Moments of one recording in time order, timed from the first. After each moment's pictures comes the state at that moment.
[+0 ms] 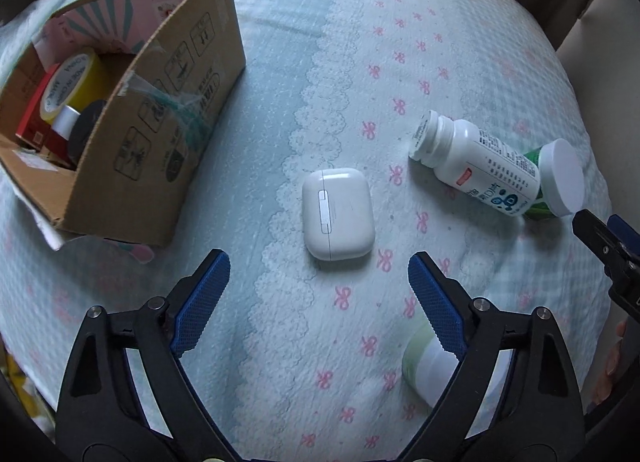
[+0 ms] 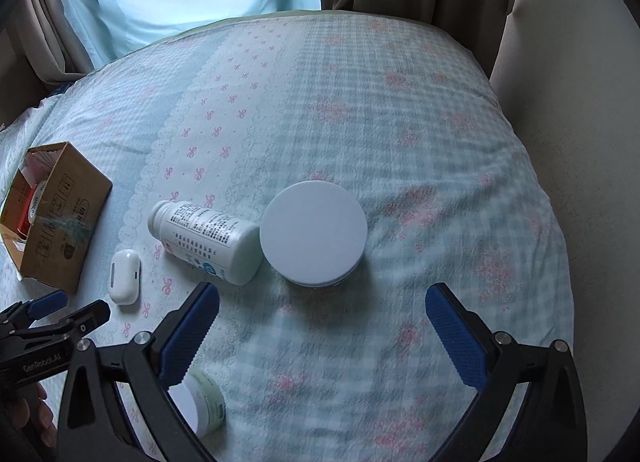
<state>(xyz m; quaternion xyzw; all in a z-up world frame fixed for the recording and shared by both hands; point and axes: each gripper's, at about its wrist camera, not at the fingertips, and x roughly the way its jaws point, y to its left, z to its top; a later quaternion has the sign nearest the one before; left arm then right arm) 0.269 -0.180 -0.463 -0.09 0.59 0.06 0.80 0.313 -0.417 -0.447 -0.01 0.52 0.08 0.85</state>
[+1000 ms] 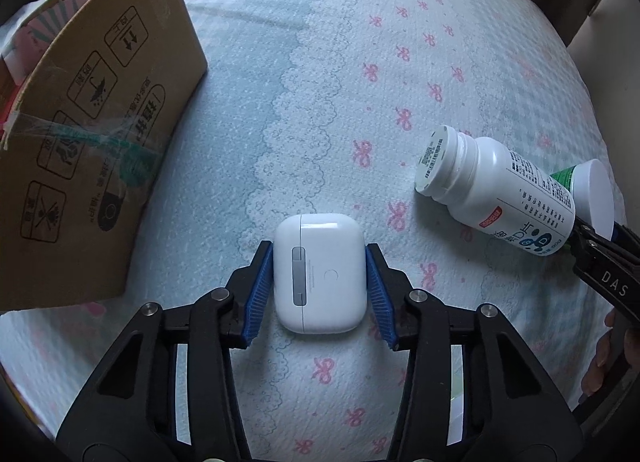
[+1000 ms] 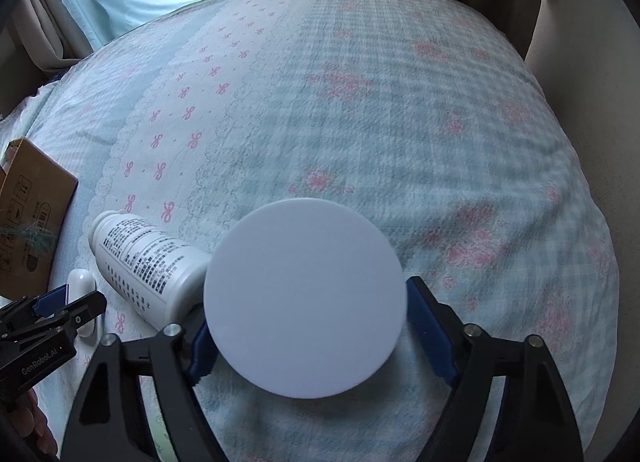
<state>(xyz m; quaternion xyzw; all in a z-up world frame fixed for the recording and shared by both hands) 0.327 -0.188 -0.497 -0.09 0.59 0.06 0.80 0.367 -0.405 -0.502 -0.02 0.54 0.11 0.83</state>
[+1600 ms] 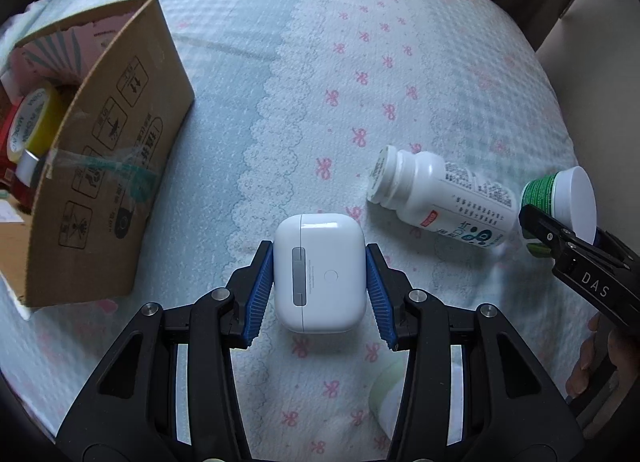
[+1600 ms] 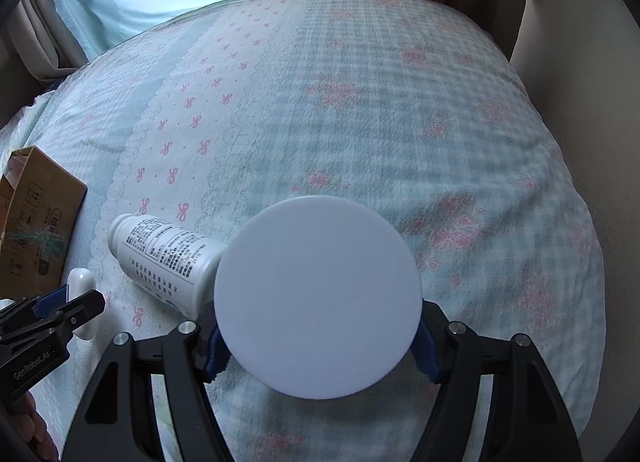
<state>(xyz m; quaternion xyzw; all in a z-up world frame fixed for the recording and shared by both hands) 0.299 -0.192 -0.451 -0.09 0.57 0.02 0.82 0.346 -0.416 -0.468 0.00 0.54 0.08 0.84</state>
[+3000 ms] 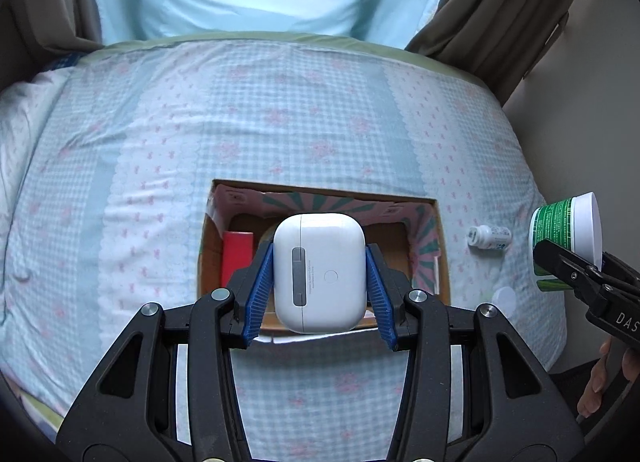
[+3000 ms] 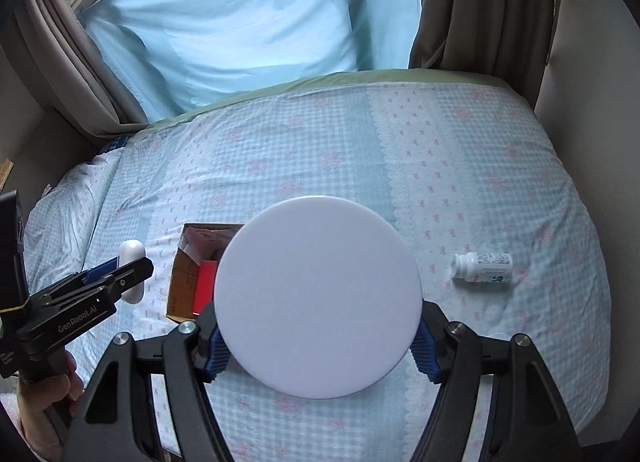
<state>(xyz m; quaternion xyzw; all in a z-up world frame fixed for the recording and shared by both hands) 0.298 0.153 -0.233 -0.05 0.53 -0.07 0.84 0.276 -0.099 -0.240 0.09 0.51 0.07 0.85</state>
